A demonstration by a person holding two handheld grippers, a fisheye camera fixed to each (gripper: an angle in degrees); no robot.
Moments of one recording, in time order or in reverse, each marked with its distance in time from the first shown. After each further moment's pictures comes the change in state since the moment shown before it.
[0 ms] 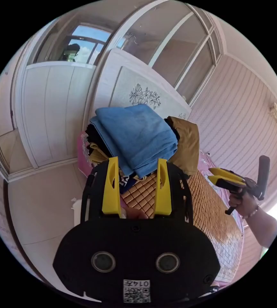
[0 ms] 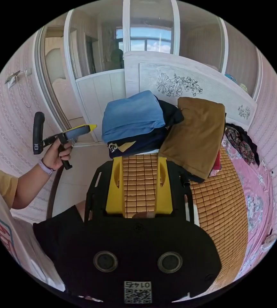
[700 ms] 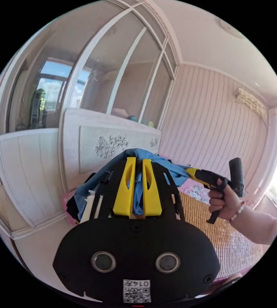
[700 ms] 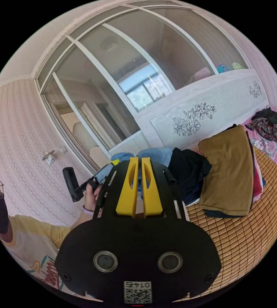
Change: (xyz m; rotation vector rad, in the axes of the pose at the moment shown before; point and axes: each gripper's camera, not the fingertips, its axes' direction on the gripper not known) left arm 0.157 -0.132 -0.053 0.320 0.135 0.389; right arm 0.099 0.012 -0.127 0.466 -0.420 0.265
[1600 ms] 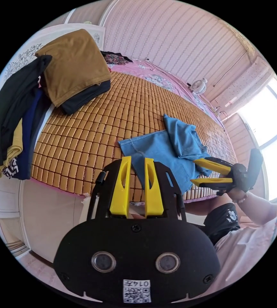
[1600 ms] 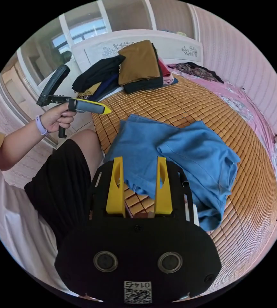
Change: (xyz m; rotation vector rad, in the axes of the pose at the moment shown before) left arm 0.220 0.288 0.200 -0.917 0.345 0.159; right arm 0.034 0.344 -0.086 -0.549 0.683 0.143
